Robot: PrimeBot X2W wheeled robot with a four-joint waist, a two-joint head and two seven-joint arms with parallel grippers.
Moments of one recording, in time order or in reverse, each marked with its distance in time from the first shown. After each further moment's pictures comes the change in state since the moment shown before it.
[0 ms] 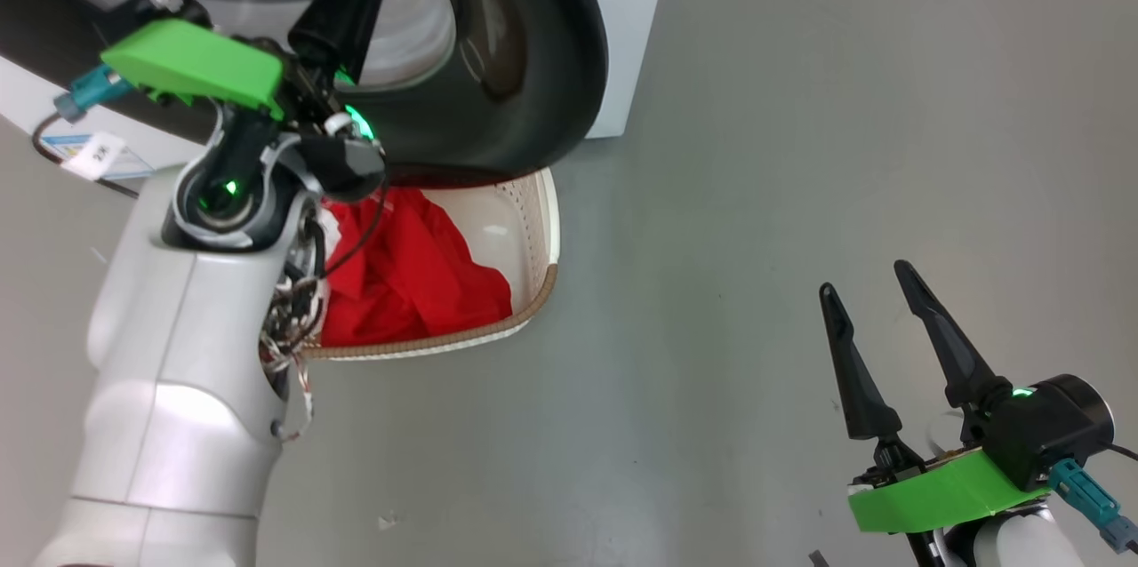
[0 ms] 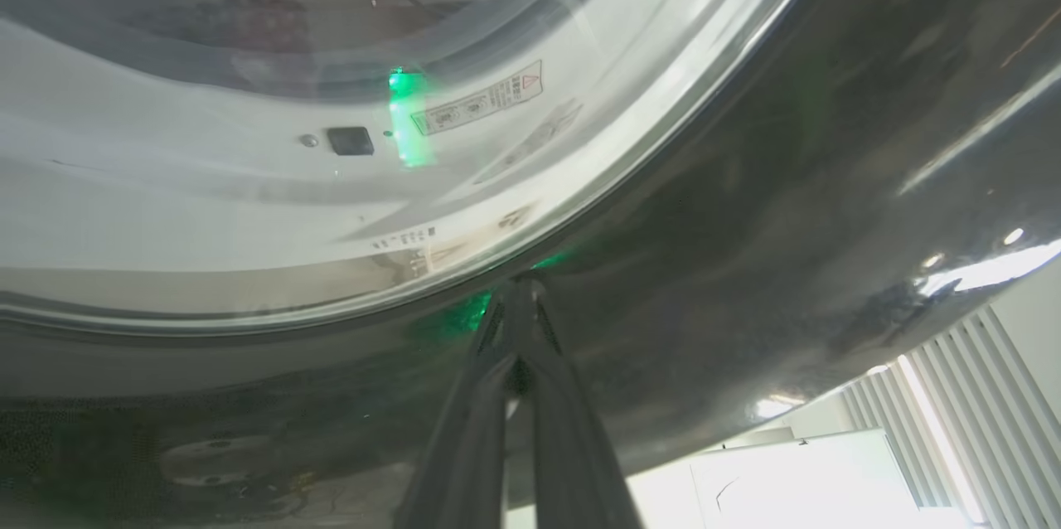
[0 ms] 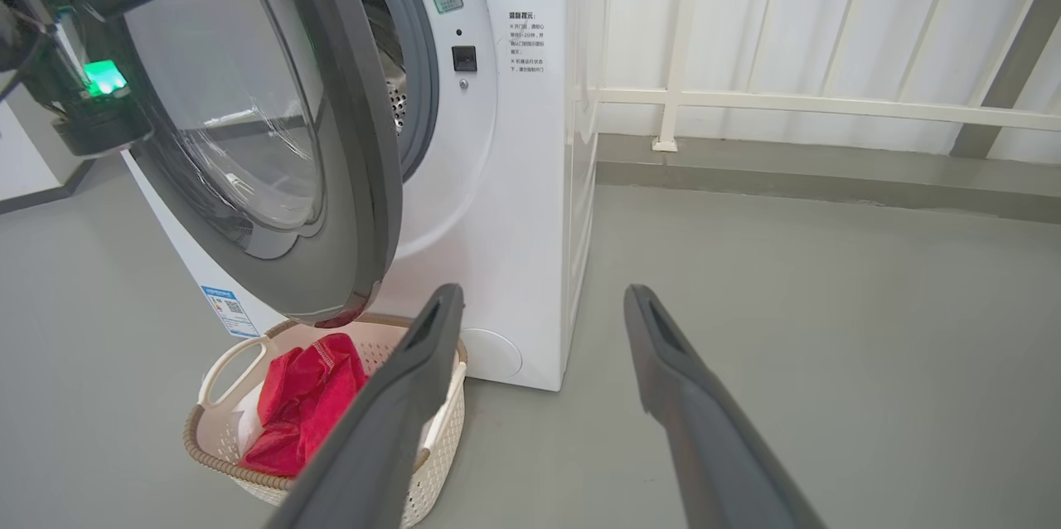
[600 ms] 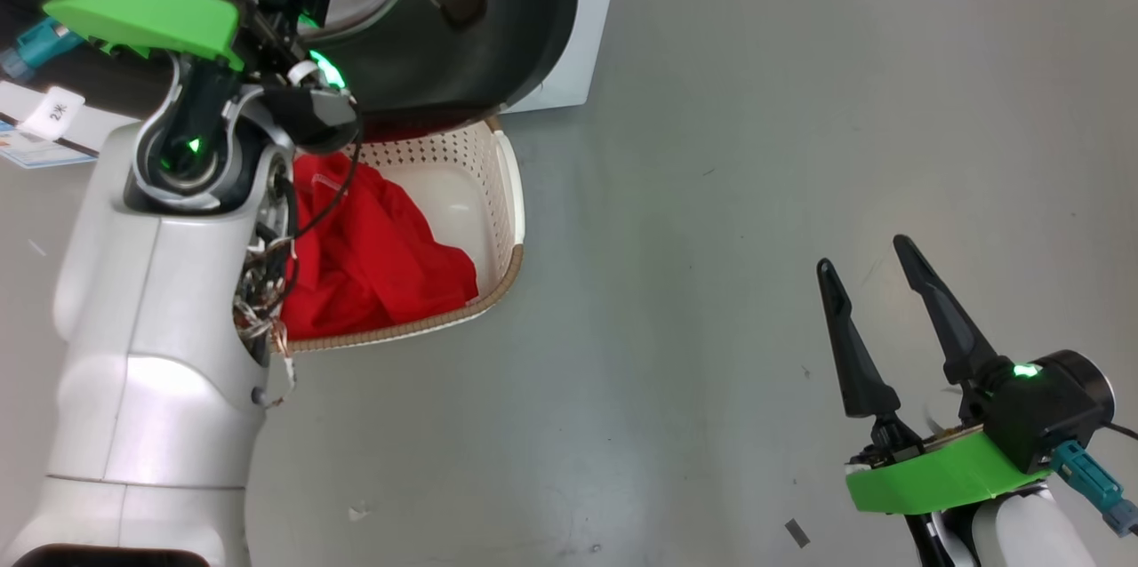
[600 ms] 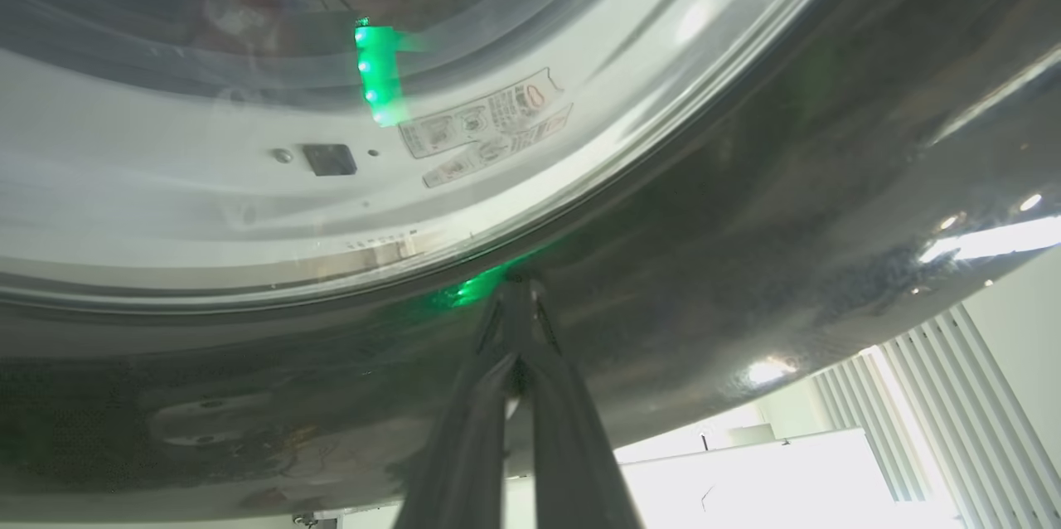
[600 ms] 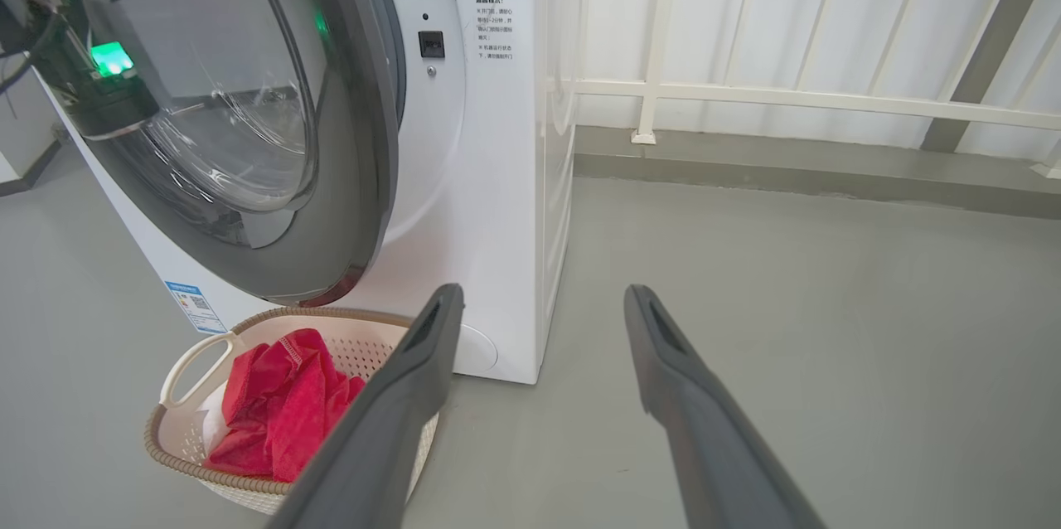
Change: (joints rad) left arm -0.066 -0.001 0.055 0.001 0.027 -0.006 0.001; right arm -0.035 0.000 0.006 -0.008 0.000 0.000 0.000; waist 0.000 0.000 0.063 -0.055
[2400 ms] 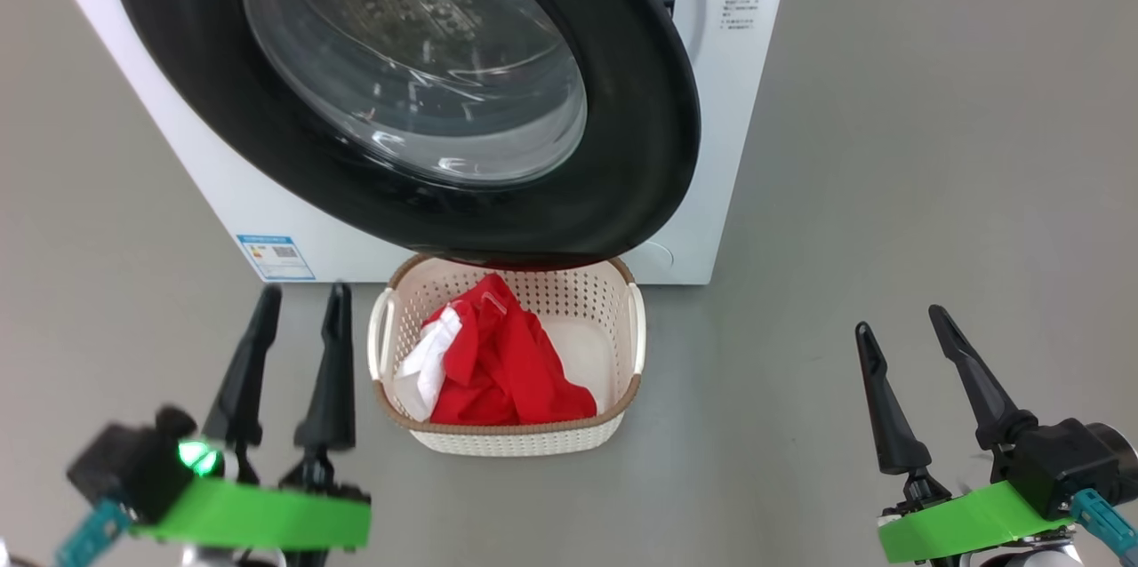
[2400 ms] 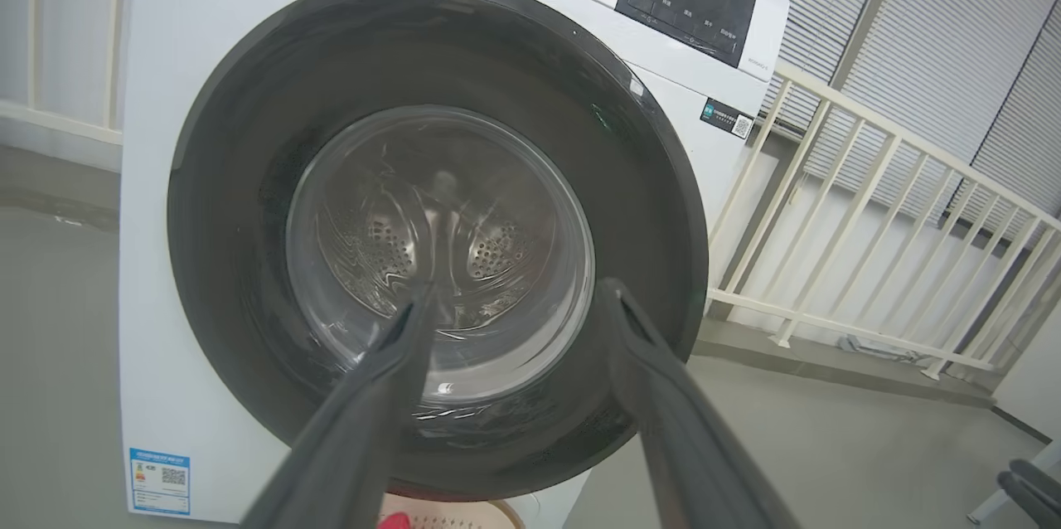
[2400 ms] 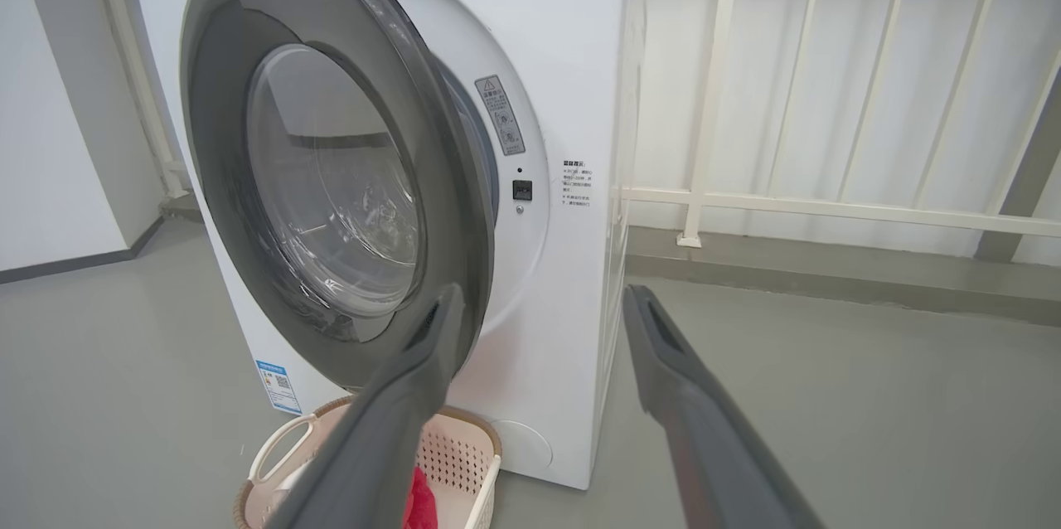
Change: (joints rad) left arm 0.891 0.157 -0.069 -0.674 1.165 0.150 -0.534; right arm 0.105 0.000 -0.067 0.037 -0.003 0.000 0.000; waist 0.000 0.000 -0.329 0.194
